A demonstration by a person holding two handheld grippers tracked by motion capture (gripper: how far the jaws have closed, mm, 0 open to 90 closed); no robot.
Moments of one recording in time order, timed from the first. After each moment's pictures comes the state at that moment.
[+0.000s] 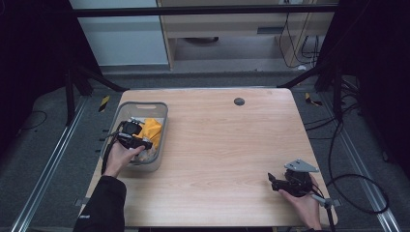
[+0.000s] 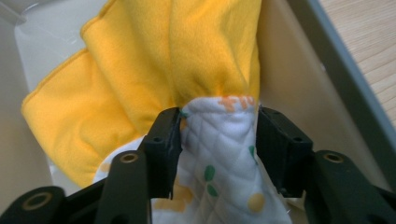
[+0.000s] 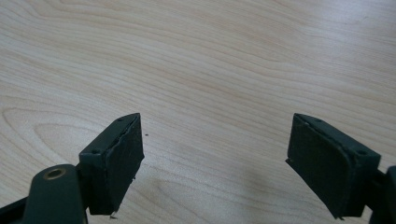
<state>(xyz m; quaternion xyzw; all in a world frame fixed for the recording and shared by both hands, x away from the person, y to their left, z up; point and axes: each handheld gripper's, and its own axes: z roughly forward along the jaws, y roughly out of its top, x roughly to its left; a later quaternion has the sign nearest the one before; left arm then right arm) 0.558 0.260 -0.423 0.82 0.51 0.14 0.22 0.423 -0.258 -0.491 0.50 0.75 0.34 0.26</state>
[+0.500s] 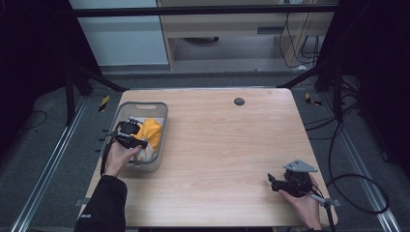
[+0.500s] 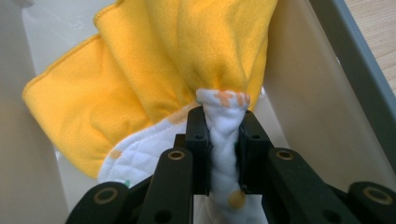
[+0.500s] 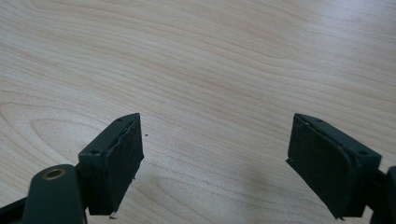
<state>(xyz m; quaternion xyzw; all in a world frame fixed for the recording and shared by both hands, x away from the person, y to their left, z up) 0.558 0.265 -0.420 0.81 0.53 0.13 0.21 0.424 -0.257 -0.493 0.50 0.75 0.33 0.26</state>
